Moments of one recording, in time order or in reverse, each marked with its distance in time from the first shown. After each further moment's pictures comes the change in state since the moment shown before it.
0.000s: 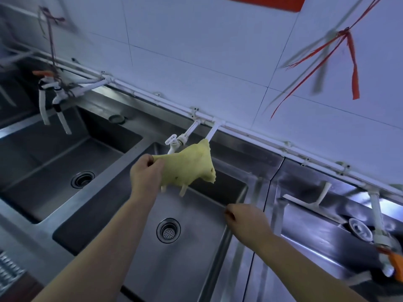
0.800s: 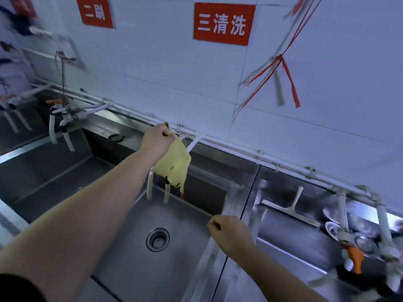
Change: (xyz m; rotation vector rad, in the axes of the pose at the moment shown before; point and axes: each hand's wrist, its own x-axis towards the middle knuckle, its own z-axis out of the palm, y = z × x) left_hand -0.020 0.121 0.071 0.499 -0.149 0.335; right_hand -0.075 0.036 -0.023 0.380 -0.020 0.052
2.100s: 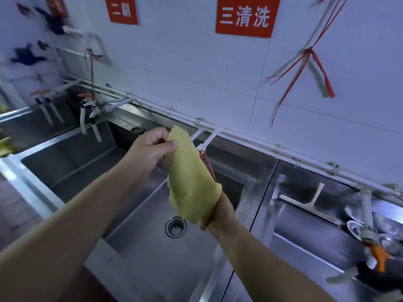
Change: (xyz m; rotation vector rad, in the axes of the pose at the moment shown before) left_hand -0.114 0.000 -0.089 -0.584 -0.251 0.066; right_hand 0.035 -0.068 0.041 1.763 -0.090 0.528
